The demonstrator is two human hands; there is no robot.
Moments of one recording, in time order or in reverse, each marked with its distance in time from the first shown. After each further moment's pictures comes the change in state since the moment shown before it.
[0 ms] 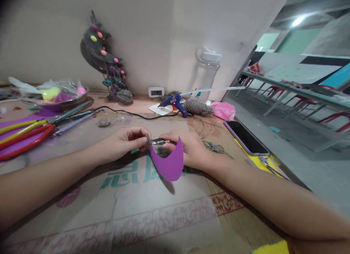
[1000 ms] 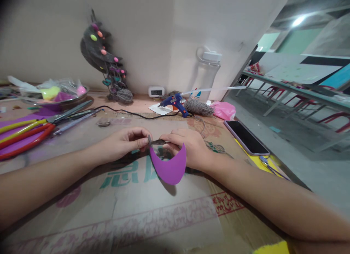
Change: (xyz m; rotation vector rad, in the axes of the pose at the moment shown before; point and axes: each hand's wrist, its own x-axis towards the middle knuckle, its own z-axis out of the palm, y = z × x) left_hand 0.000 0.001 0.000 0.037 -0.019 -0.018; right_hand 0.000 -0.004 0.000 -0.286 0.118 -0.148
